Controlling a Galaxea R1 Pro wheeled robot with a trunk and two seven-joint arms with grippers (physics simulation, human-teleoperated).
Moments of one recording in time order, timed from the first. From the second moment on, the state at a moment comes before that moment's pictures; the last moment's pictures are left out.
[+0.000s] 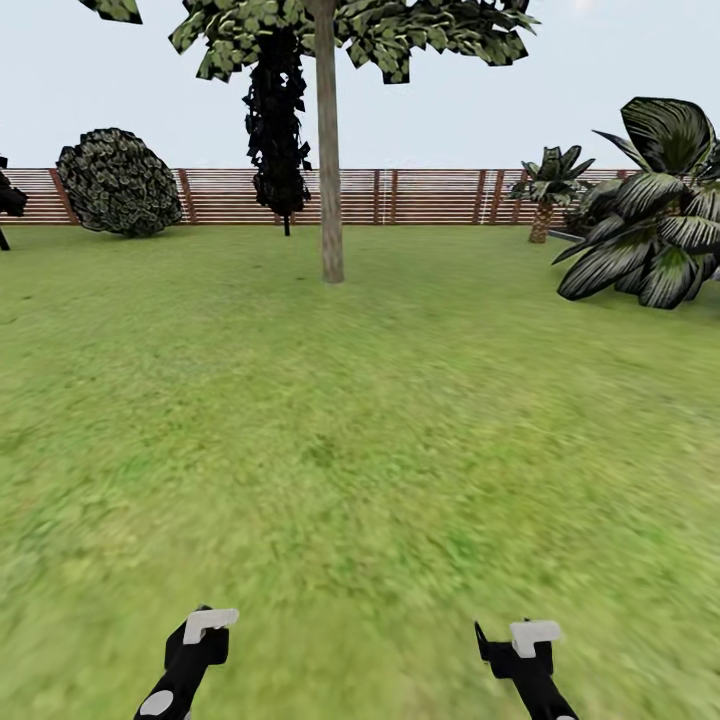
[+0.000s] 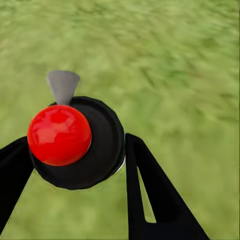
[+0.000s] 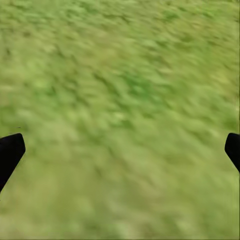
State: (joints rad) left arm -0.40 0.05 0.11 -0.36 -0.06 -0.33 0.04; right arm -0.42 -0.08 0.01 -0.21 0.03 -0.54 0.00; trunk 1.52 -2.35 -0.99
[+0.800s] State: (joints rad) left arm -0.40 0.05 0.11 -0.36 -0.06 -0.33 0.04; right arm -0.42 -0.08 0.01 -0.21 0.03 -0.54 0.00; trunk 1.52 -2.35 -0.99
